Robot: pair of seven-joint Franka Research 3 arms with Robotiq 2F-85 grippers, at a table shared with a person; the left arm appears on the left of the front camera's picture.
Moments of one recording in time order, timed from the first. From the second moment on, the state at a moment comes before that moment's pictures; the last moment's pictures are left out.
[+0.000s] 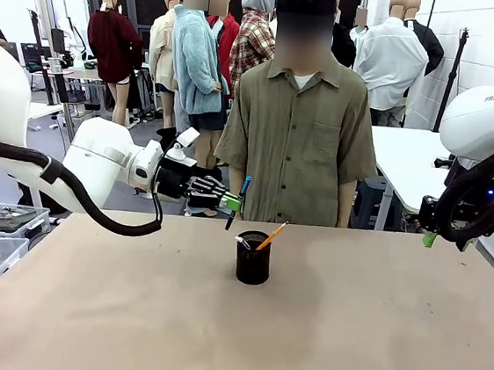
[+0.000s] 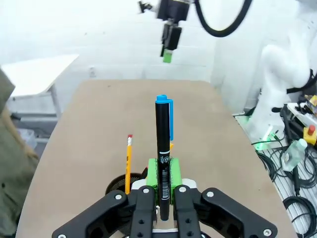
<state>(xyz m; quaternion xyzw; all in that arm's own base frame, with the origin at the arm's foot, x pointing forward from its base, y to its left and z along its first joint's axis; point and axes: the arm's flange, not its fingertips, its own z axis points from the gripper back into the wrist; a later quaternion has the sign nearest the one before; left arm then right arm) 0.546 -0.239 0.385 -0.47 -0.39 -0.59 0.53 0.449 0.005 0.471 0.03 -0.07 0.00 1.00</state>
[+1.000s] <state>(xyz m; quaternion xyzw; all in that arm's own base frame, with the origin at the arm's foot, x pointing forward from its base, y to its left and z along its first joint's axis) 0.580 -0.278 0.345 -0.49 -0.43 -0.63 0.43 0.449 0.005 0.471 0.03 -0.07 0.00 1.00</state>
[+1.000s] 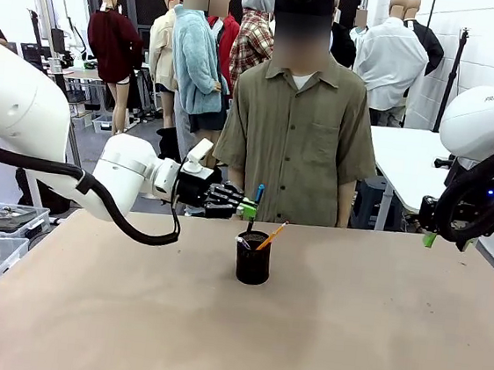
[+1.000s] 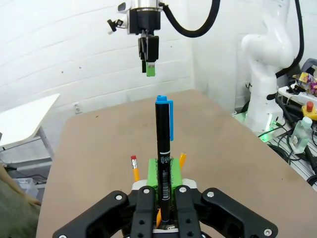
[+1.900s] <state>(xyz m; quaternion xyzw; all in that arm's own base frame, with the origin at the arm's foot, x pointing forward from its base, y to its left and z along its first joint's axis) 0.597 -0.277 0.336 -0.50 -0.39 -0.60 0.49 0.449 0.006 0.471 0.03 -0.07 0.00 1.00</state>
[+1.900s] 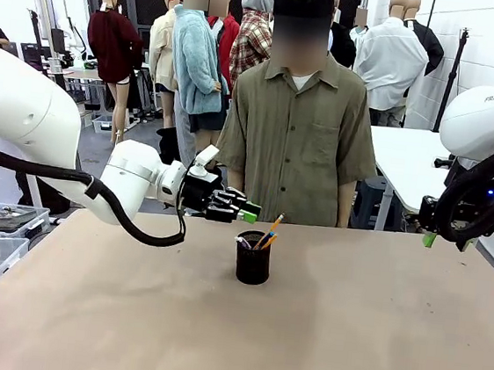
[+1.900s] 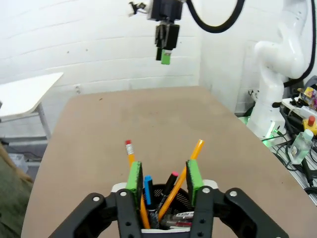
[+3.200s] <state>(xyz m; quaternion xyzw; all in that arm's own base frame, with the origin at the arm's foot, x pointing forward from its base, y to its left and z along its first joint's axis) 0.433 -0.101 0.444 -0.12 -0.22 -0.19 0.95 0.449 0.005 0.471 0.03 -0.07 0.00 1.00</state>
